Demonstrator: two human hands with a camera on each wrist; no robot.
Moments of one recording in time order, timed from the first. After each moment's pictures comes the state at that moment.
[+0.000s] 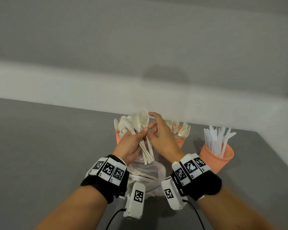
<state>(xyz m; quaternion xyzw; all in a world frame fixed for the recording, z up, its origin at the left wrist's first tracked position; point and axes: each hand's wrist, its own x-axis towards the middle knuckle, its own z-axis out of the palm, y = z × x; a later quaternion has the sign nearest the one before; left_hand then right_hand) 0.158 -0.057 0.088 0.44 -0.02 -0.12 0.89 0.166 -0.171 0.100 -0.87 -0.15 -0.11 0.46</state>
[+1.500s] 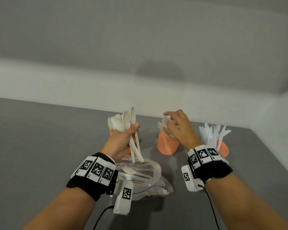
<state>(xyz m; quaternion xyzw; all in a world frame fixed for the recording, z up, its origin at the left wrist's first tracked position) 0.167 -0.049 0.093 0.52 0.08 -0.08 0.85 0.206 -0.255 0.089 -0.91 -0.13 -0.19 0.34</state>
